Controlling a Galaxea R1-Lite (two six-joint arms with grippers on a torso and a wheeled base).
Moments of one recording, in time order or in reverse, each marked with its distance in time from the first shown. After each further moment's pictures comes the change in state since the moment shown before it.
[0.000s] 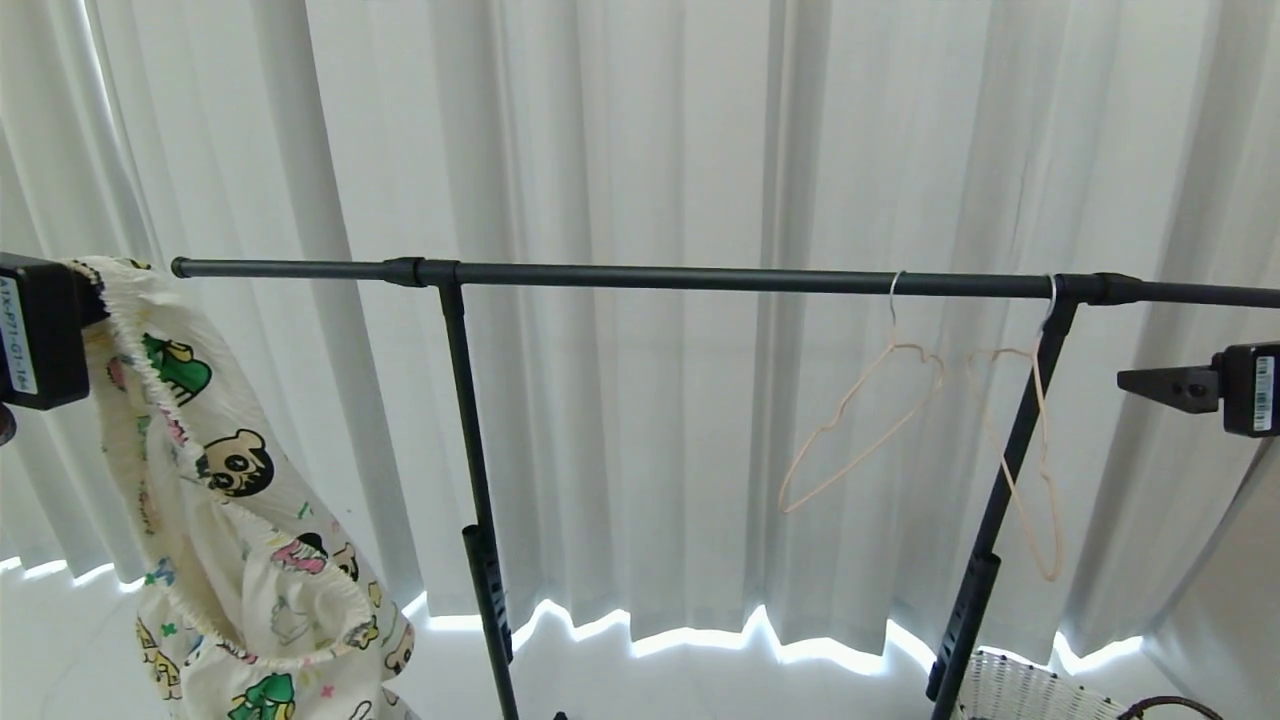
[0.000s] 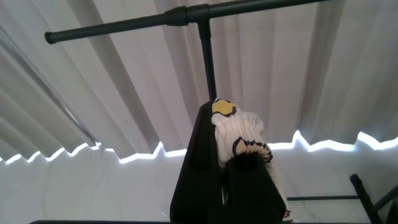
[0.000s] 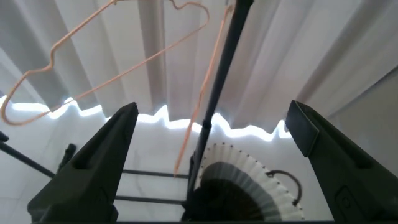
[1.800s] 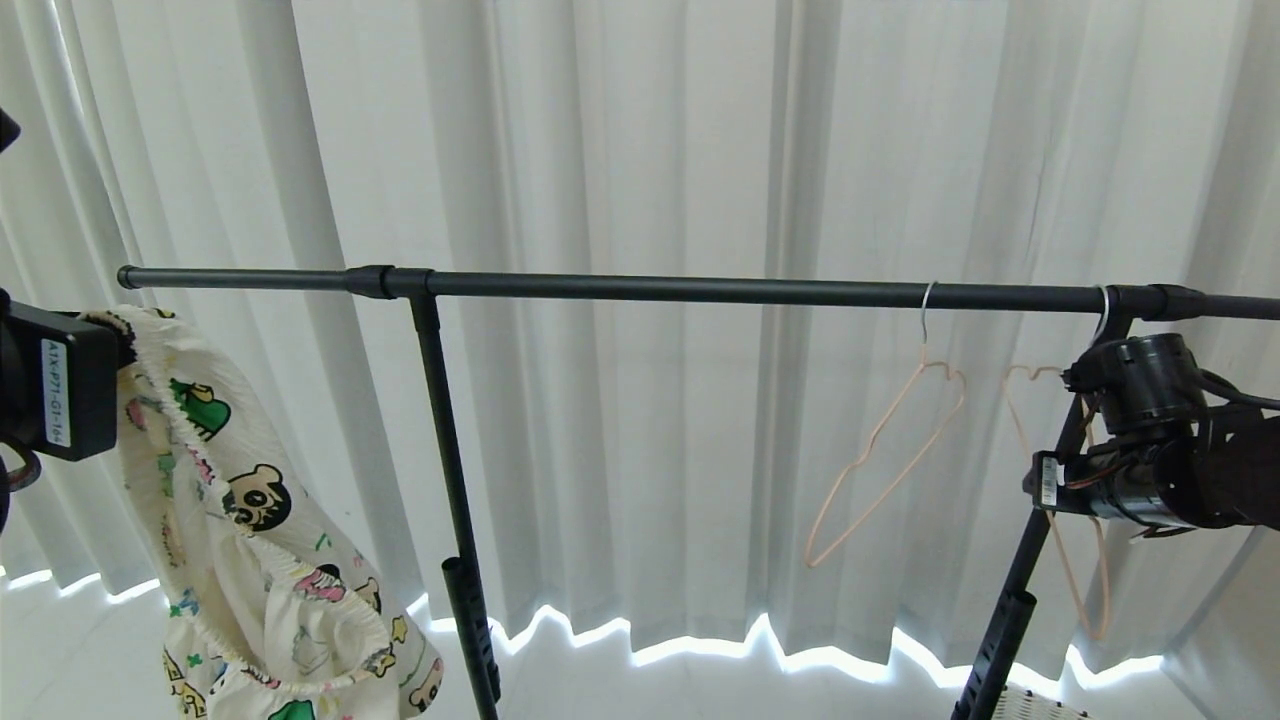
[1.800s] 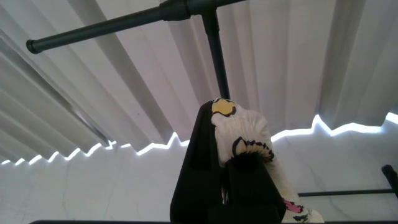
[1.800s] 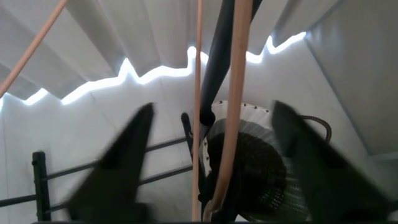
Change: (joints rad) left arm 0.022 0.002 0.062 -0.001 -0.003 0.076; right arm 0.039 0.480 0.121 -0.233 -0.285 0.301
